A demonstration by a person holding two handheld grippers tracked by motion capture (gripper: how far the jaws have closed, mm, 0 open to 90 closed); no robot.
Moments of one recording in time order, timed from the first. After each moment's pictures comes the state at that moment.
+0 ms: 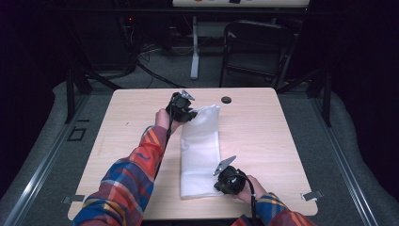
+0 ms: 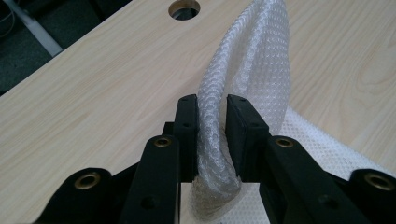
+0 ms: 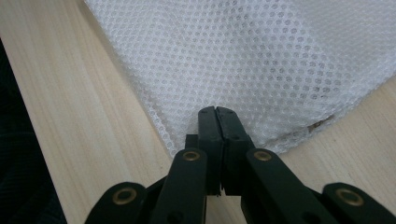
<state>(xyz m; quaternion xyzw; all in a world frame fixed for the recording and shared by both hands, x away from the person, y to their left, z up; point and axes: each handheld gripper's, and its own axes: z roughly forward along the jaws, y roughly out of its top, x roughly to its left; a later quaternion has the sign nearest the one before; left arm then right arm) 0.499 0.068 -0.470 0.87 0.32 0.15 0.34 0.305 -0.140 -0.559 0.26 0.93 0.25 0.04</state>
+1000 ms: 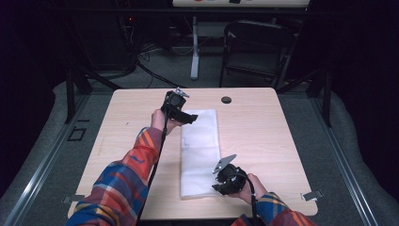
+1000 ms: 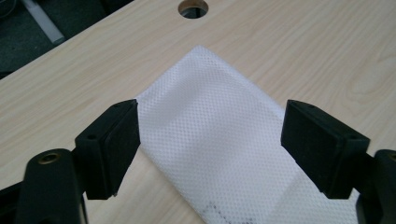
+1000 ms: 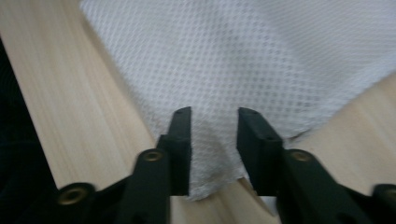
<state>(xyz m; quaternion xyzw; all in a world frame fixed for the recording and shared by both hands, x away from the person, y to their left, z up) 0.486 0.081 -0.460 0.86 0.35 0.14 0.34 0.306 -0.139 -0.542 0.26 0.93 0.26 0.06</state>
